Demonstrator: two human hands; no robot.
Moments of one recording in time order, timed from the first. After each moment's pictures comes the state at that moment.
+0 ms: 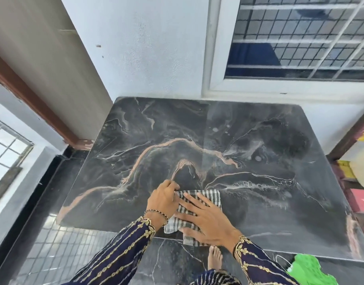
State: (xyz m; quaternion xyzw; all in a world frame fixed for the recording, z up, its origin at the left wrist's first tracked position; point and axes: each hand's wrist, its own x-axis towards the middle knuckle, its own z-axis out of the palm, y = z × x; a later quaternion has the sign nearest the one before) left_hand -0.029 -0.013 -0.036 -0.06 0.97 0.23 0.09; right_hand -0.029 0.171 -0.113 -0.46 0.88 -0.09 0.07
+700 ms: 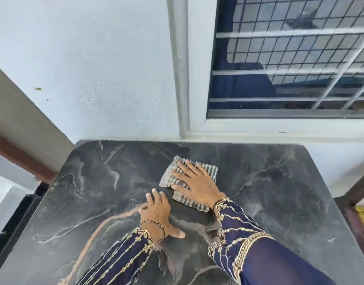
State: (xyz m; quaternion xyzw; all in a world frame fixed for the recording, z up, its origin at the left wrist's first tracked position) left_hand -0.269 0.031 -0.056 -0.07 0.95 0.03 0.30; right_hand -0.380 0.176 -0.117 -0.32 0.94 -0.12 0.09
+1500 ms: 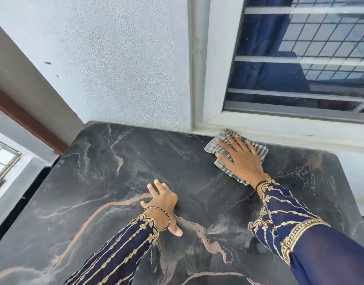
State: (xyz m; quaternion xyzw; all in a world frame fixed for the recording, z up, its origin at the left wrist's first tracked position) left_hand -0.296 0.053 -0.062 -0.09 0.91 -0.09 0.39; right_hand -0.473 0.271 -0.118 -0.22 0.97 -0.07 0.06
